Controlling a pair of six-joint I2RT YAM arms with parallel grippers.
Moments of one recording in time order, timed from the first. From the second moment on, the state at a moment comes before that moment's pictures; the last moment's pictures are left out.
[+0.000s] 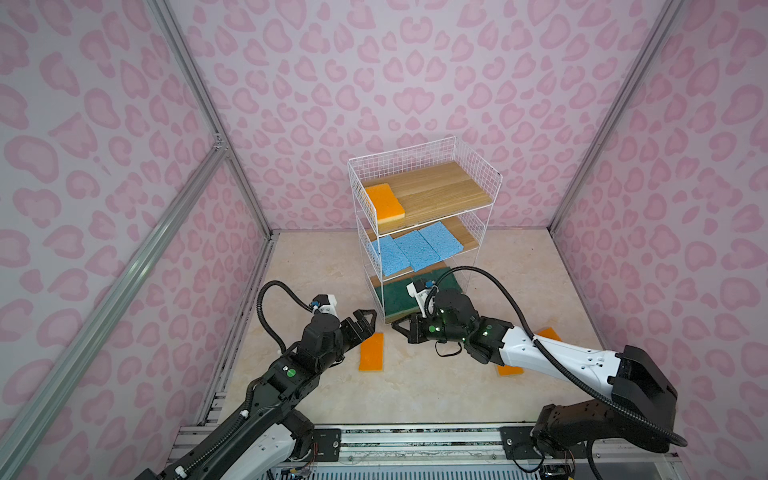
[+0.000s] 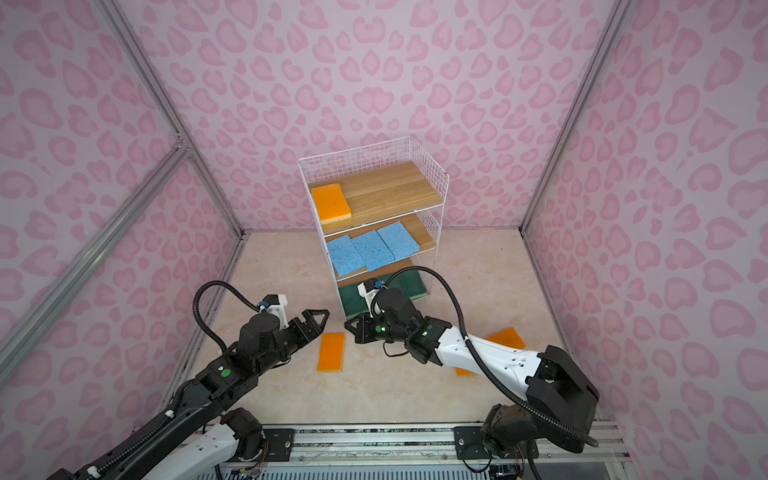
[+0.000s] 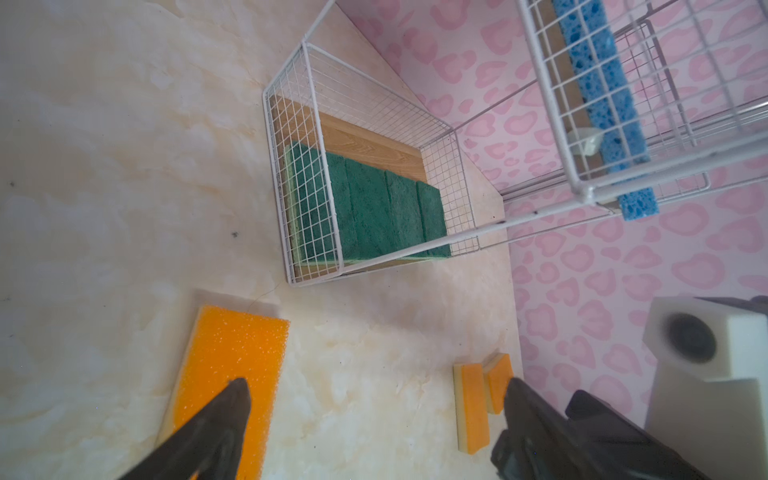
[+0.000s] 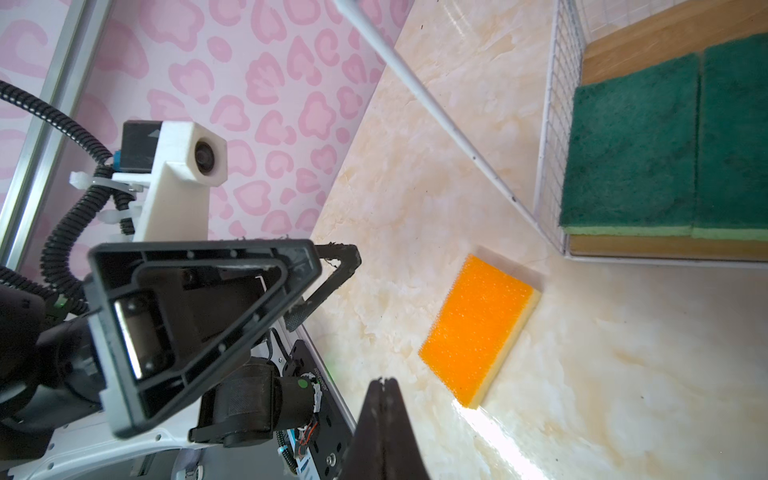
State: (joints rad) left arm -0.60 0.75 0.53 -0.27 -0.06 -1.01; right arm 0.90 1.40 0.90 0.02 -0.29 0.77
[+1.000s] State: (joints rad) left arm -0.58 0.99 0.31 -0.20 0.01 -0.93; right arm 0.84 1.40 0.84 -0.01 -0.30 0.75
